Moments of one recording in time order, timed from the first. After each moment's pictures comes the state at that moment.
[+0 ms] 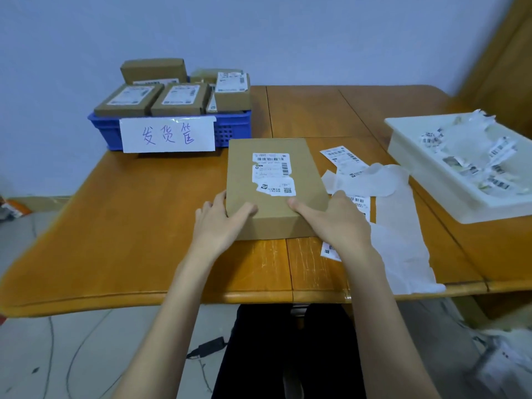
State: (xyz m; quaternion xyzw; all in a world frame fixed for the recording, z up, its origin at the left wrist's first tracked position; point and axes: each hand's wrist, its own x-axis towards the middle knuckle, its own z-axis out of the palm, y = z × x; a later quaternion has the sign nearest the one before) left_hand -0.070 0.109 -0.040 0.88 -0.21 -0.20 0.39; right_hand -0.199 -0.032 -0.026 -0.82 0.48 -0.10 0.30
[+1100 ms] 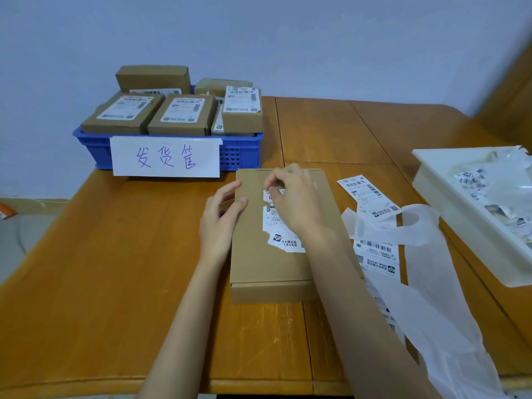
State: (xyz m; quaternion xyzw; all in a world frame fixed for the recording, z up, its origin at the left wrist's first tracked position) left_hand 0.022 0.051 -0.073 0.71 -0.20 -0.12 0.66; right_hand -0.050 -0.075 -0.027 -0.90 0.25 -0.25 0.26
